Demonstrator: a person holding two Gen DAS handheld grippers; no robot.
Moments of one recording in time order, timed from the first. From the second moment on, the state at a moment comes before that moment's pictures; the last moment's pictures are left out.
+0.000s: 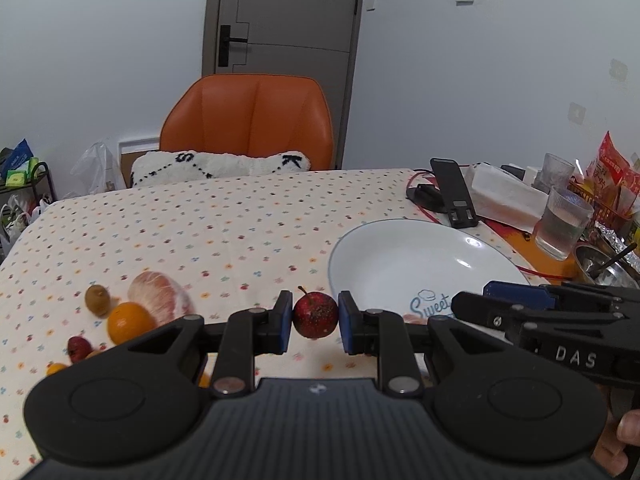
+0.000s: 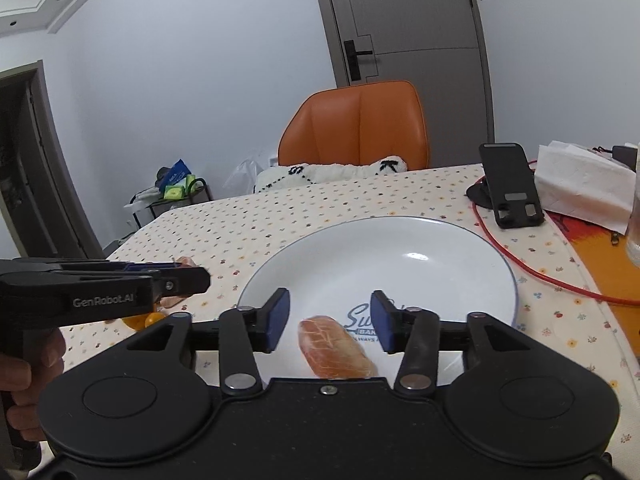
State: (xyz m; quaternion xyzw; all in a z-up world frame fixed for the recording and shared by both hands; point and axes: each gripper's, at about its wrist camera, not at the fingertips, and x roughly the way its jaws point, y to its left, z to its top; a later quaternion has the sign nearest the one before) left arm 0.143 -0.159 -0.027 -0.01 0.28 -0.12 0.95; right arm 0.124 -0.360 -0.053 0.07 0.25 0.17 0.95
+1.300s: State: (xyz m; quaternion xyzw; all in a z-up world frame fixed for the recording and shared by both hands) left arm 0.126 -0.147 -0.021 -0.01 0.27 -0.08 0.96; right arm 0.111 -0.364 -0.050 0.07 0.25 0.14 0.96
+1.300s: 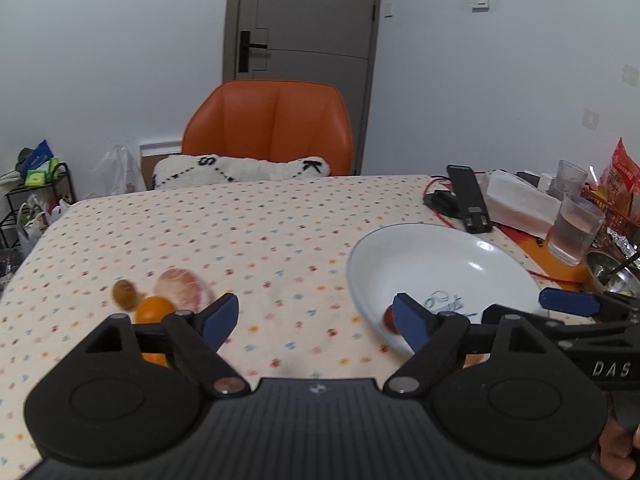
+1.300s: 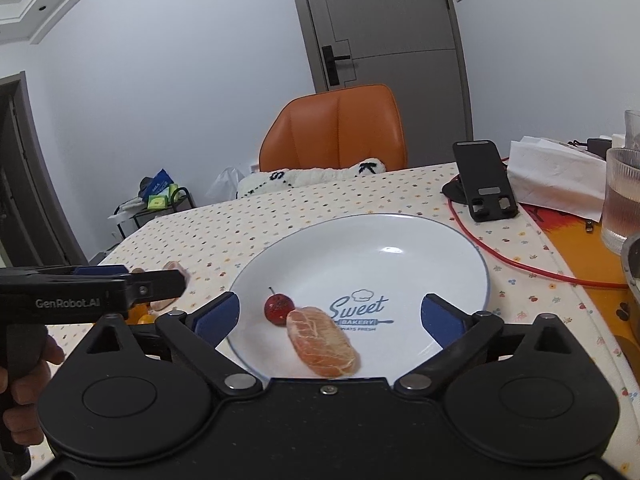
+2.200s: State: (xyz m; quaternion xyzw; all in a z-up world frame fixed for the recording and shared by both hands) left arm 0.098 -0.063 -0.030 -0.07 0.30 -0.02 0.95; right arm 0.102 -0.303 -0.041 0.07 0.25 0.20 0.94
